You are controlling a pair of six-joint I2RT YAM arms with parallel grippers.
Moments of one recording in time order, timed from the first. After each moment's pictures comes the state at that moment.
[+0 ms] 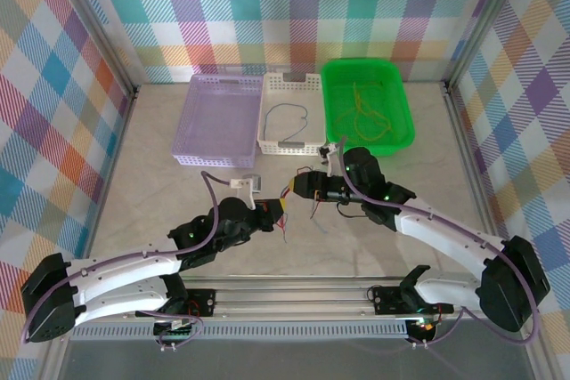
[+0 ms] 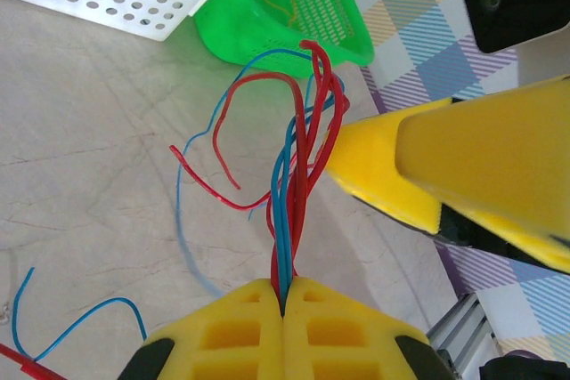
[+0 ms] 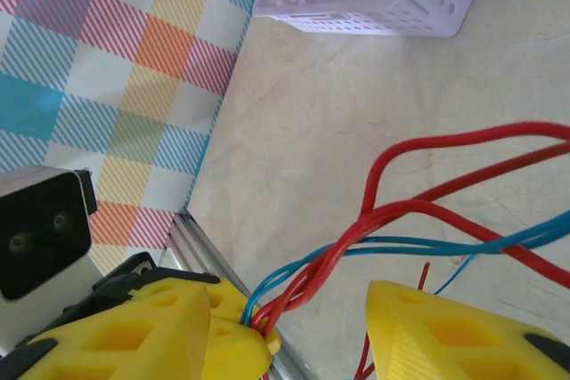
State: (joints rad) left arm -1.03 0.96 0.51 0.09 -0.20 -0.90; right arm 0.72 1.17 0.75 -0.02 -0.45 0.81
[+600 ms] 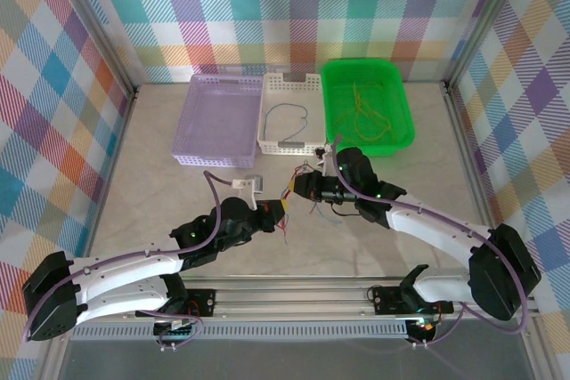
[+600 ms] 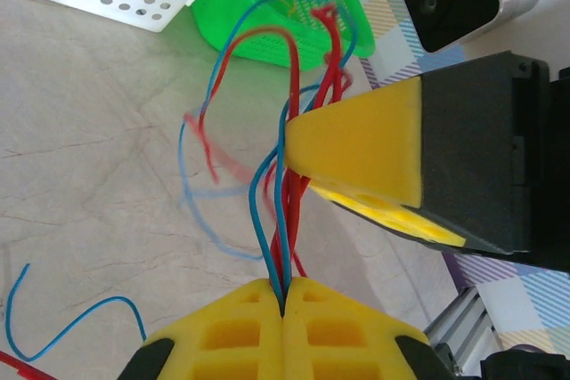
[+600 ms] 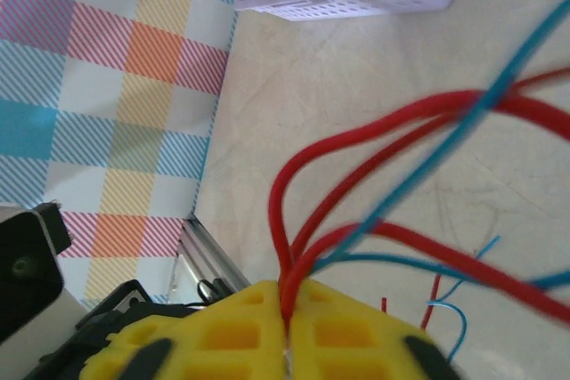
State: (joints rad) left arm -1.03 0.98 0.51 0.10 -0.18 -0.90; right arm 0.72 1.25 0.74 0.04 -0.45 0.91
